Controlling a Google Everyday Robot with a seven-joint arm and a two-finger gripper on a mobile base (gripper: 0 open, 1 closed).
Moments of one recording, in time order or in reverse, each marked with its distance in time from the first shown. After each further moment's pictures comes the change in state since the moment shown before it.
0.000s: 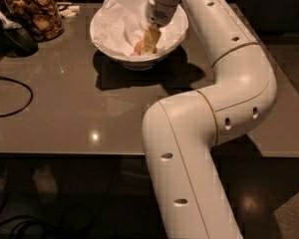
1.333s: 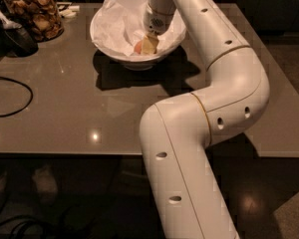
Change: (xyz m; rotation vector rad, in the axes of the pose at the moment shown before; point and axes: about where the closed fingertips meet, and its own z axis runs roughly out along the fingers) arm 0.002 0.004 0.028 -0.053 0.012 -0.012
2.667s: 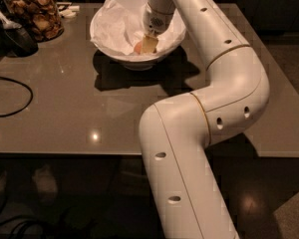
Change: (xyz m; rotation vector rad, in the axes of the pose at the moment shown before) arm 0.000 -0.002 -0.003 0.012 0.004 -0.009
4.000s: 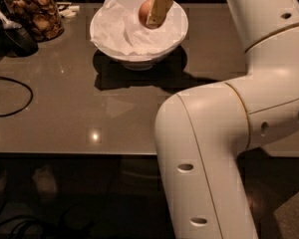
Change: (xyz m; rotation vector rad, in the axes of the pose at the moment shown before) arm -0.015 0.016 -0.137 0.173 -0.130 -0.045
